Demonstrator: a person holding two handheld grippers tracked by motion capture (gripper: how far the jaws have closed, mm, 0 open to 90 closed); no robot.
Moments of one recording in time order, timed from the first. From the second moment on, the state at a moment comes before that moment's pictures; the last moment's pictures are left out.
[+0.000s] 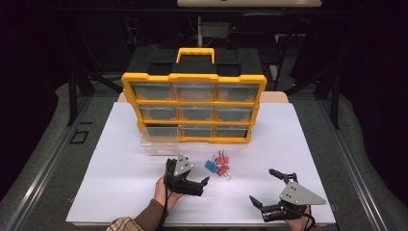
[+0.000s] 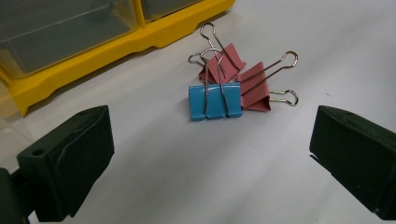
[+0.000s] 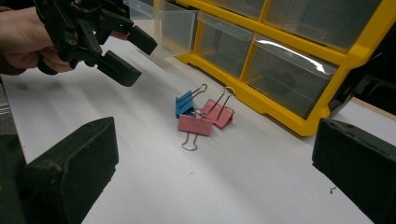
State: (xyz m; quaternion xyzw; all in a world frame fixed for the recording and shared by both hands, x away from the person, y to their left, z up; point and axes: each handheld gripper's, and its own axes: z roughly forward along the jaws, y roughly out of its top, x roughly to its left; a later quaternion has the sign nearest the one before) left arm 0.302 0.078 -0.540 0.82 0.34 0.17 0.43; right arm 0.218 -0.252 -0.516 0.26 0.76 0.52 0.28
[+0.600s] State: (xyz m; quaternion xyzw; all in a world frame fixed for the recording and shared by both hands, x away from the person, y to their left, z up) left arm 0.325 0.051 -0.546 0.83 0.36 0.16 0.40; right arm 0.218 -0.252 -0.517 0.26 0.76 0.52 0.28
